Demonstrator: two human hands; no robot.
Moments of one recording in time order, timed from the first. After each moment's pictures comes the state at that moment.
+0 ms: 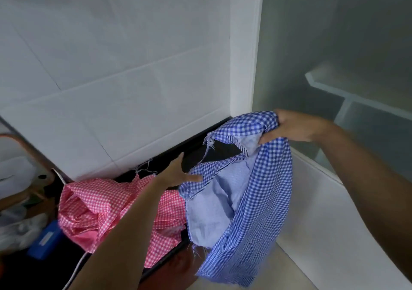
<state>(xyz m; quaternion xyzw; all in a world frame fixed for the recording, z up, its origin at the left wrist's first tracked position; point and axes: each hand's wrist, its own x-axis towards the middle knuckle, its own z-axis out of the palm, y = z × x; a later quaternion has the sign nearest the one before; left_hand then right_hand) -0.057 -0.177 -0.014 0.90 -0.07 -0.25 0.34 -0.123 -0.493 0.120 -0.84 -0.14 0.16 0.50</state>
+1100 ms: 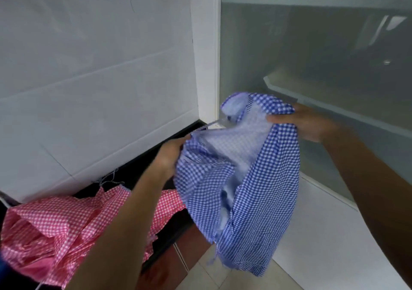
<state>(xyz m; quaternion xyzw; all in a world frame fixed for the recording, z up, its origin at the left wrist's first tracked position) -0.083 -0.281 0.054 0.67 -0.01 -0.20 0.71 -0.160 -0.576 0.118 -0.76 0.00 0.03 0.65</state>
